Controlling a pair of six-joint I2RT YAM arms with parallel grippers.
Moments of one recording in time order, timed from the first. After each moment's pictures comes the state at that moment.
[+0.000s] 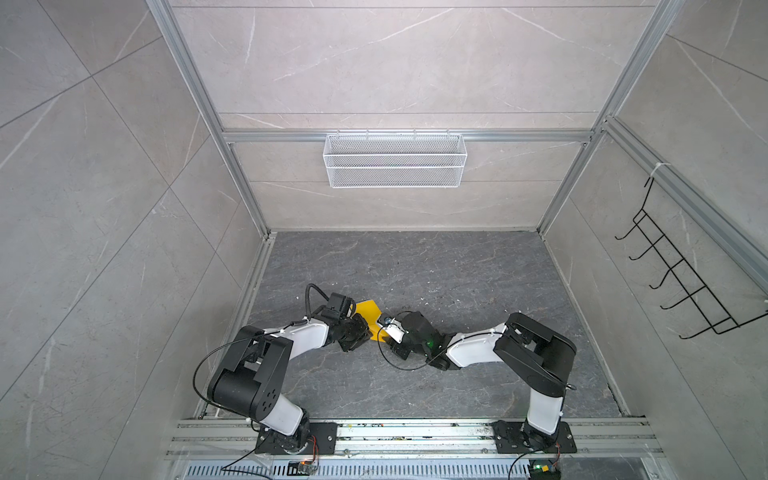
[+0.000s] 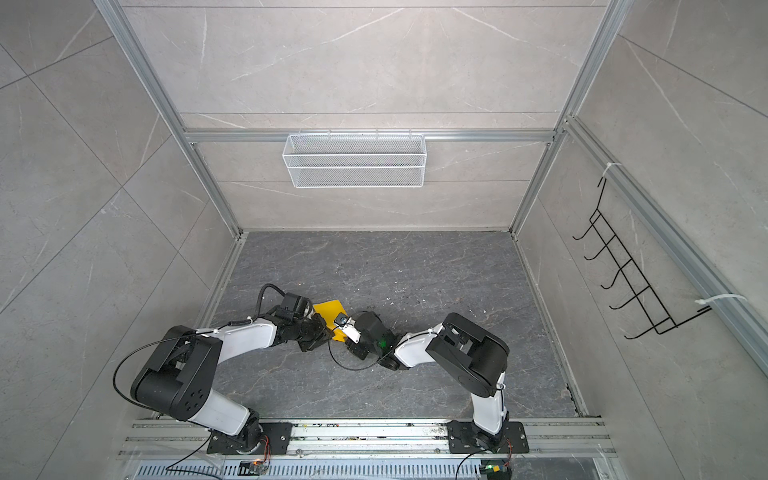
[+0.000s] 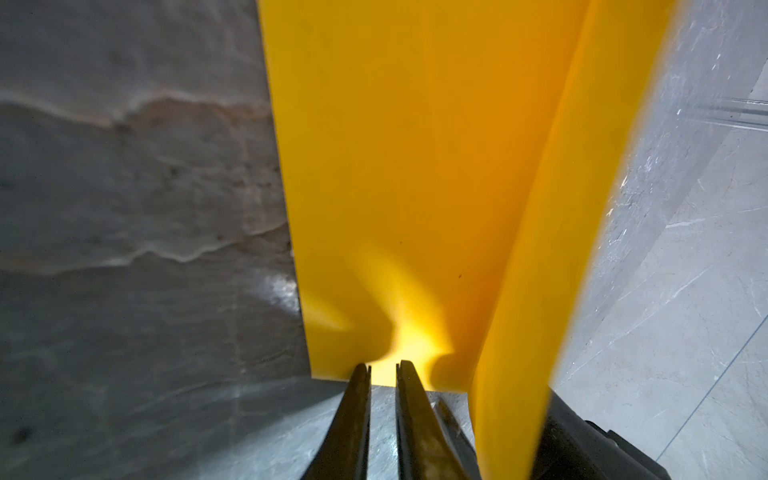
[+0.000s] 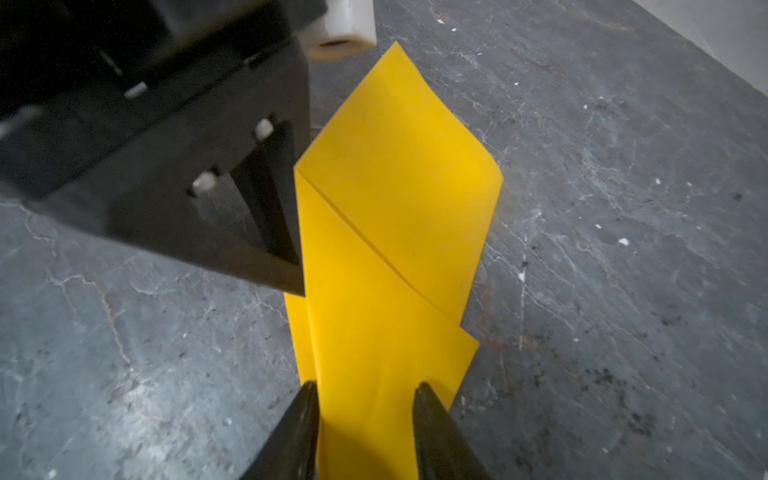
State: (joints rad) left arm -0.39 1.55 0.65 -0.18 0.42 -1.01; right arm 0.94 1.89 0.82 0.44 0.03 -0.18
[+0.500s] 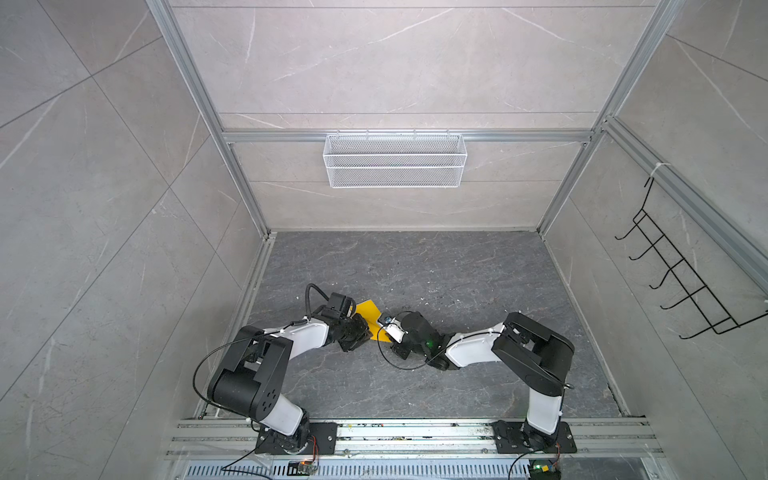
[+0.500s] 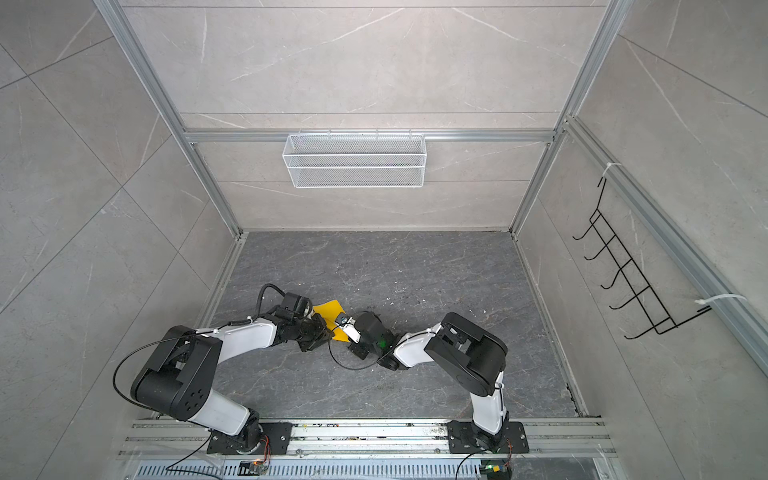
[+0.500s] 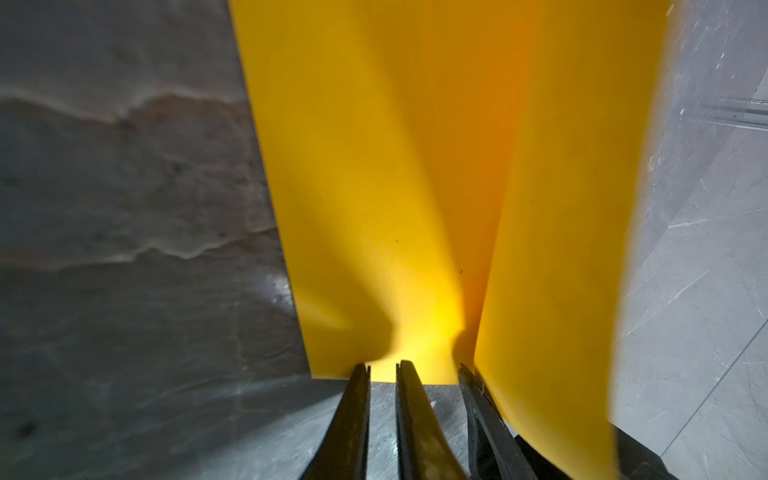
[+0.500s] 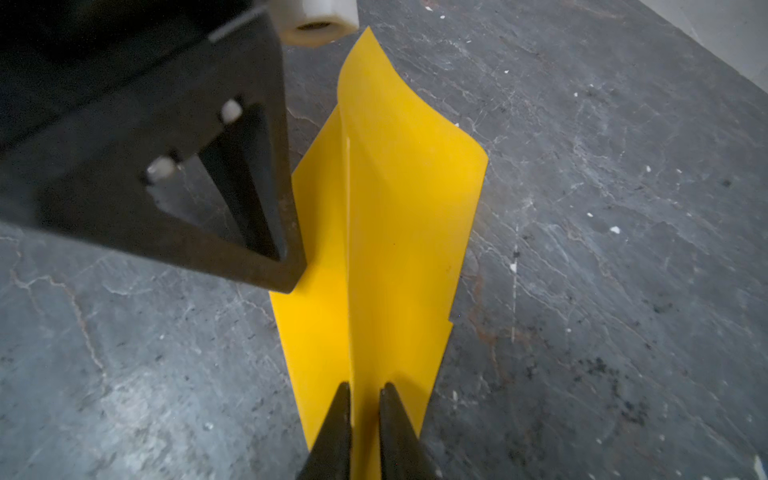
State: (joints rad) left arm -0.39 1.55 0.66 -0.18 0.42 -1.01; right arm 0.94 1.90 0.83 0.44 0.05 -0.17
